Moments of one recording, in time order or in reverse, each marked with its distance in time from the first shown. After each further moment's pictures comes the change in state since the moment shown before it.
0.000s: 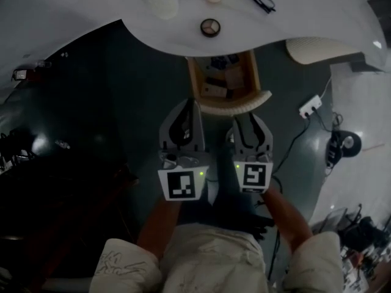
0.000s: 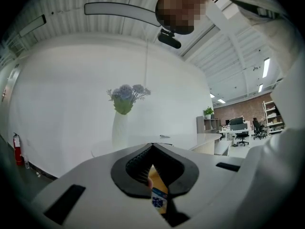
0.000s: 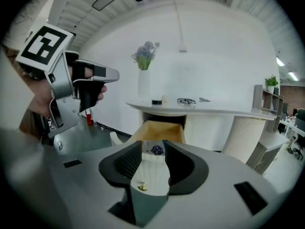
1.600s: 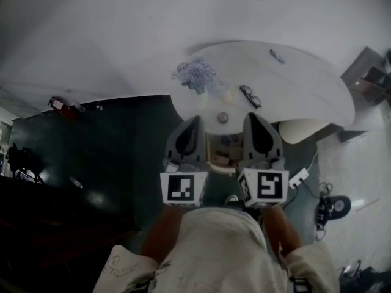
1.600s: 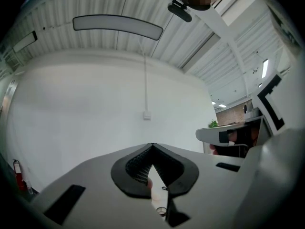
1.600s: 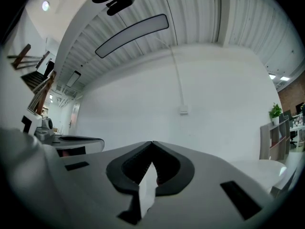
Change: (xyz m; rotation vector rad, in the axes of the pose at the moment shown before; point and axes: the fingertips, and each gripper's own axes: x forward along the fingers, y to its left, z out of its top) left arm 0.002 0.024 0.266 0.067 -0.148 0.012; right arm -0.098 -0.020 0.391 -0.001 -0.519 -0.002
